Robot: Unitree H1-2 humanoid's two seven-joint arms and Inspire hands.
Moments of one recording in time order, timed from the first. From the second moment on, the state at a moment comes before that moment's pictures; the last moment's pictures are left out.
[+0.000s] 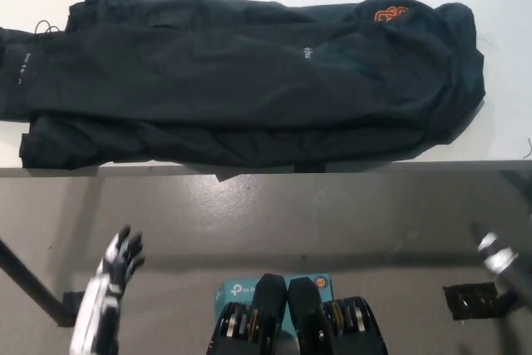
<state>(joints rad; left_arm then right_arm) 0.11 0.10 0.01 -0.14 -0.02 -0.13 -0.03 0.04 -0.05 -0.15 -0.40 0.04 -0.11 -0.02</state>
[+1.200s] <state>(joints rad) 0.00 0.08 -0.04 -0.05 0.03 -0.07 -0.05 -0.71 -0.39 -0.24 0.41 0.65 0.40 -0.06</state>
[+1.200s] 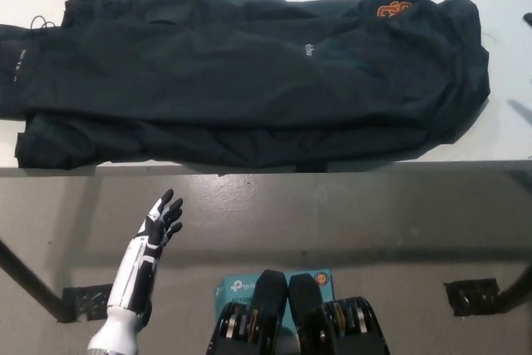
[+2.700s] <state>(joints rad) 0.03 0.09 -0.03 -0.06 0.10 -0.13 -0.04 -0.73 -0.41 -0.19 0.64 0.81 0.47 0.05</state>
